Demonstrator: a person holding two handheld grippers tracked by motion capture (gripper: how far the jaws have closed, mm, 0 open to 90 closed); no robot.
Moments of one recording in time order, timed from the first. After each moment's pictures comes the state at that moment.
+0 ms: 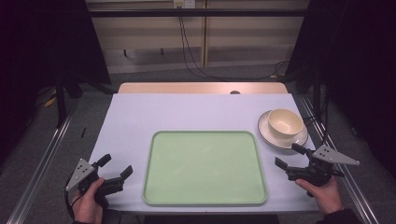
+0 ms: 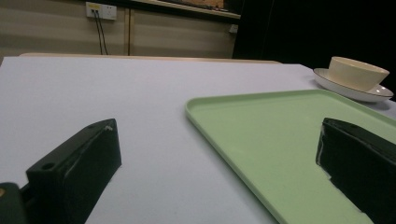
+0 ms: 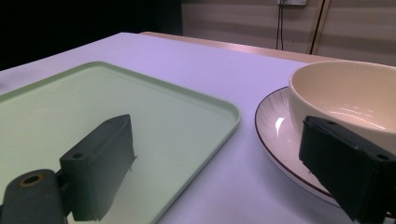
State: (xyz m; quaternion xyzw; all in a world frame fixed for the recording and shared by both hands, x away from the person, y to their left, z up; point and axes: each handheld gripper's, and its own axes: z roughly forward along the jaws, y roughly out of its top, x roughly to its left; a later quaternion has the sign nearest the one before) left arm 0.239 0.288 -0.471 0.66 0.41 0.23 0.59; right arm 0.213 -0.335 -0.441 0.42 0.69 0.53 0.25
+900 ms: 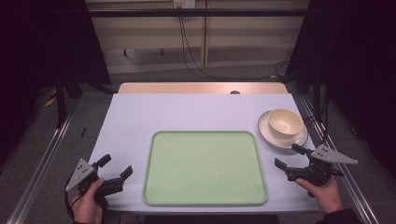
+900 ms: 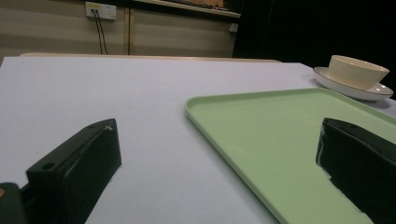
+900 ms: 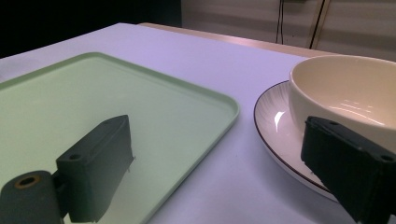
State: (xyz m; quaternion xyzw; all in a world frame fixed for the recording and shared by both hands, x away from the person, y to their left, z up) left arm 0.239 0.289 -0.471 0.66 0.41 0.23 0.59; right arm 0.214 -0.335 -0.440 0.42 0.70 0.51 0.26
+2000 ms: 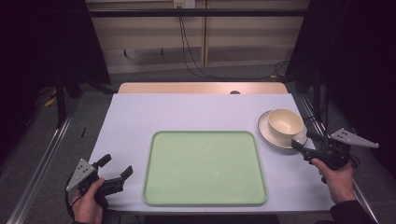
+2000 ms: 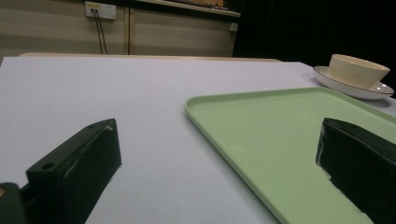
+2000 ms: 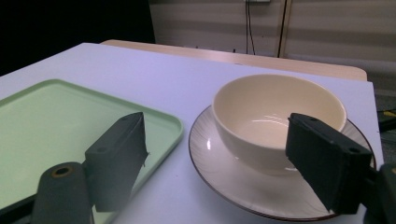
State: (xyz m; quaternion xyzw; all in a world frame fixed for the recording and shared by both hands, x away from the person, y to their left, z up) left arm 0.239 0.288 -0.471 0.66 0.41 0.23 0.58; right arm 0.243 -0.384 -0.418 0.48 0.67 0.50 0.27
